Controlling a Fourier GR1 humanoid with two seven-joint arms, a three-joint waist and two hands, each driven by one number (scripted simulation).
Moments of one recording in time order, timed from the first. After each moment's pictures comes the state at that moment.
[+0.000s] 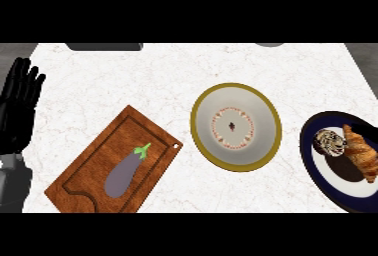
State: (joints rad) left arm -0.23 0.33 0.20 -1.51 0.17 0.04 -0.01; right arm -0.21 -0.76 -0.10 -0.89 0.85 0.26 -0.80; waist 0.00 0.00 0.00
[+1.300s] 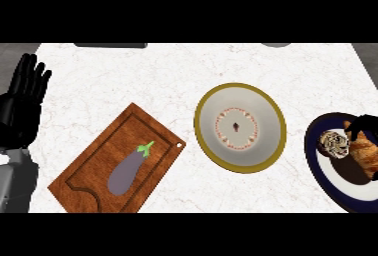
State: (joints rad) left arm -0.27 0.29 0.21 -1.49 0.14 0.01 -0.01; right arm -0.52 -0.71 -0.12 -0.45 1.01 0.01 -0.94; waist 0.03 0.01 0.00
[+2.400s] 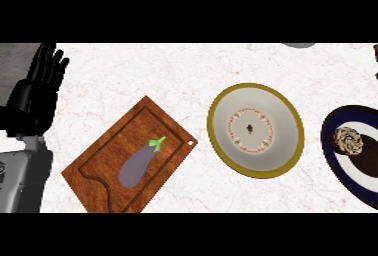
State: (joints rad) left arm -0.35 0.27 0.16 -1.48 0.12 0.01 0.00; right arm -0.96 -0.88 -0.15 -0.30 1.00 0.06 -1.09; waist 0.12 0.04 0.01
